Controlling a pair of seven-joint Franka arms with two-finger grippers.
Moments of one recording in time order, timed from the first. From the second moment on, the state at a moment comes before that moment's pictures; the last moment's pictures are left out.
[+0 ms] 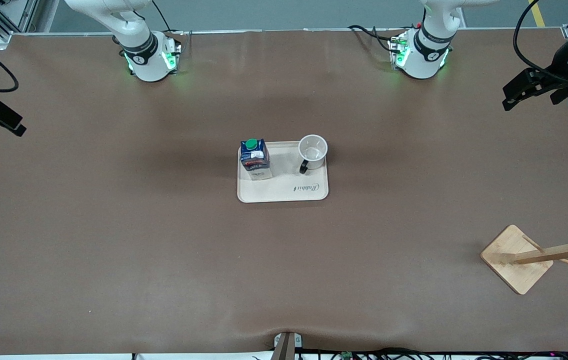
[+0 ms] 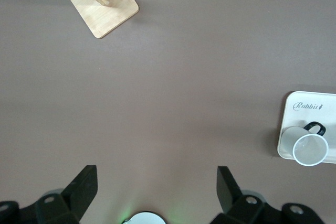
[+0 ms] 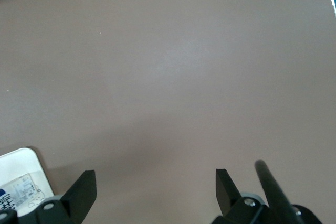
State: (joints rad) left arm 0.01 -0.08 -0.13 -1.55 0.03 1.44 -0.22; right arm 0.07 -0.06 -0.09 -1.55 -0.07 1.54 0.30
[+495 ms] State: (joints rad) left arm 0.01 -0.08 -0.14 -1.55 0.03 1.44 -0.22; right arm 0.02 -0.06 -0.10 -1.53 -0.04 1.46 -0.05
